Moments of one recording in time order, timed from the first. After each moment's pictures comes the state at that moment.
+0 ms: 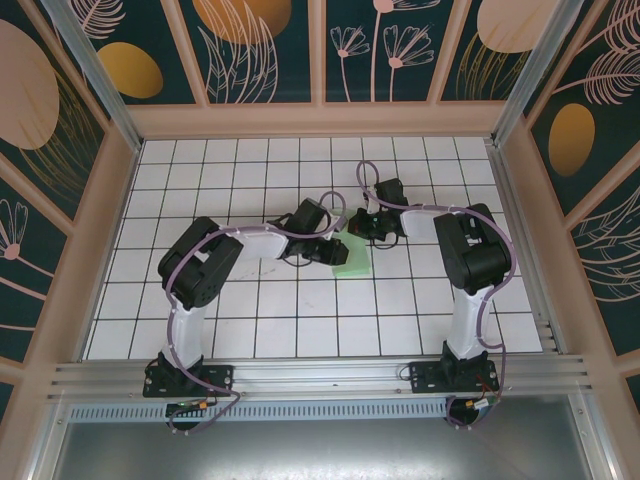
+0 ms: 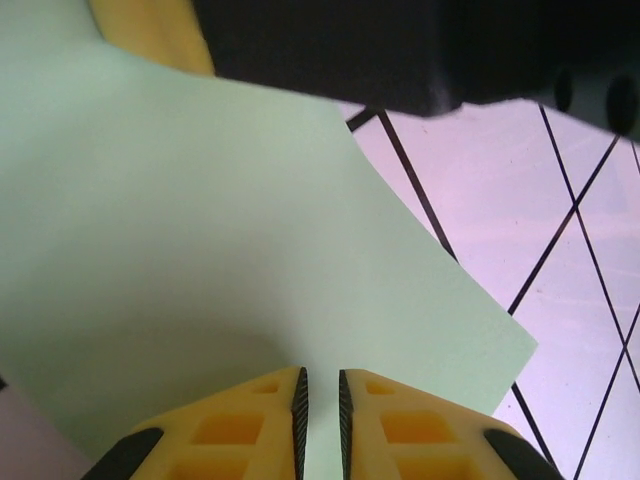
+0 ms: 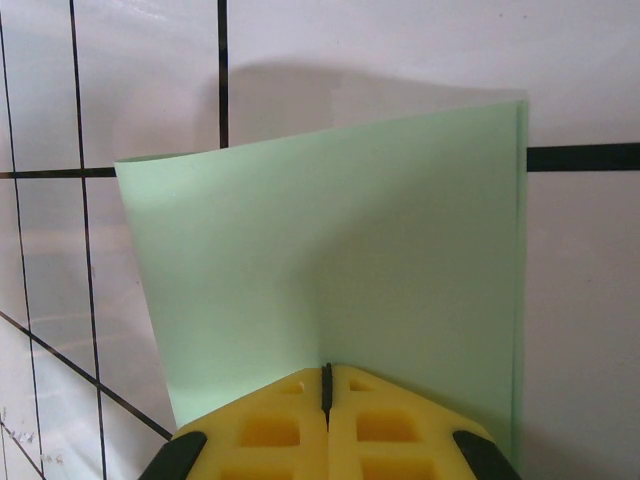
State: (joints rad) left arm -0.71 2.03 1.16 -0.05 0.52 -0.42; right arm 0.37 1.97 1.08 -0.08 -0.47 0.55
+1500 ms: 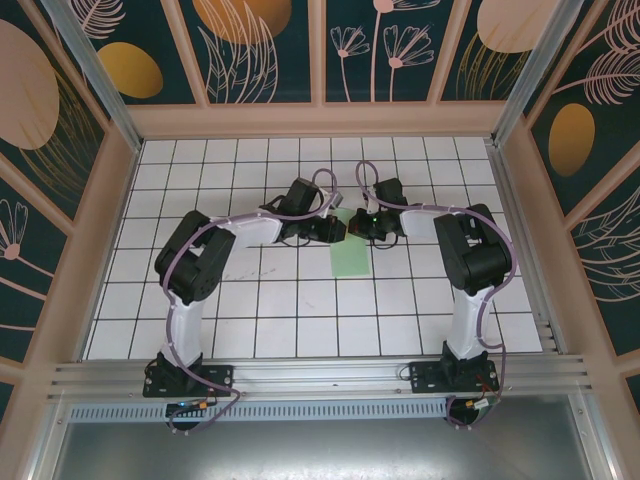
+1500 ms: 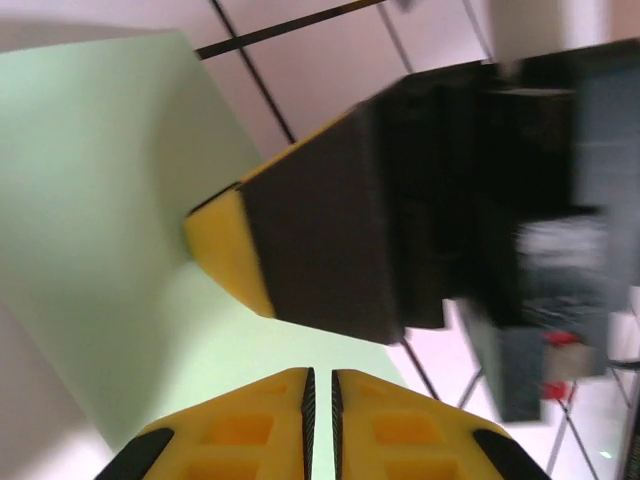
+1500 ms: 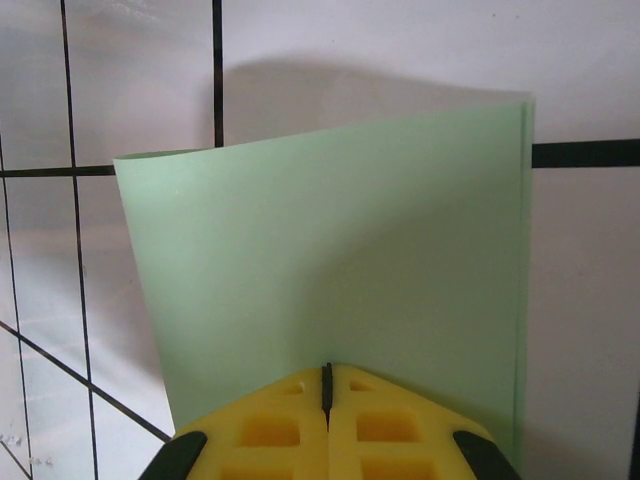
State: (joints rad) left arm -0.62 2.06 1.29 -0.05 0.57 -0.43; right arm 0.38 1.96 1.09 -0.10 -0.45 0.54
